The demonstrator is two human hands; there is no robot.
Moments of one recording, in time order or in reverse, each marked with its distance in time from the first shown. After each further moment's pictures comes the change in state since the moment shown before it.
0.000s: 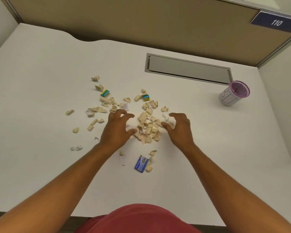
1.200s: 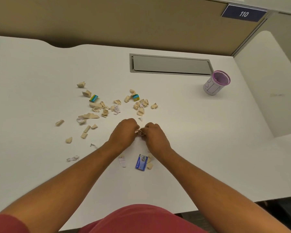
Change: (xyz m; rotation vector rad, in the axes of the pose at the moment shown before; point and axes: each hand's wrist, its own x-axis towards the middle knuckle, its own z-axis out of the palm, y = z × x) left_hand 0.020 0.019 0.023 0.181 -0.242 0.232; right_hand -0.040 -0.042 0.056 -0.350 -0.184 -0.191
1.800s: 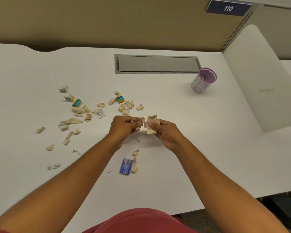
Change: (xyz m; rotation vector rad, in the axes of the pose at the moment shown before) left_hand 0.022 0.062 -0.003 -1.178 0.039 -0.409; right_hand -0.005 0.083 -0.054 1.645 -0.012 0.579
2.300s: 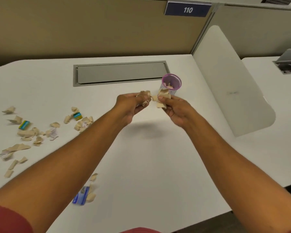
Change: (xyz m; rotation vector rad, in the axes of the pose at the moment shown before) left_hand 0.085 0.105 0.185 -0.288 -0.137 -0.073; right_hand 0.045 -0.165 -0.139 0.178 0.037 -0.164
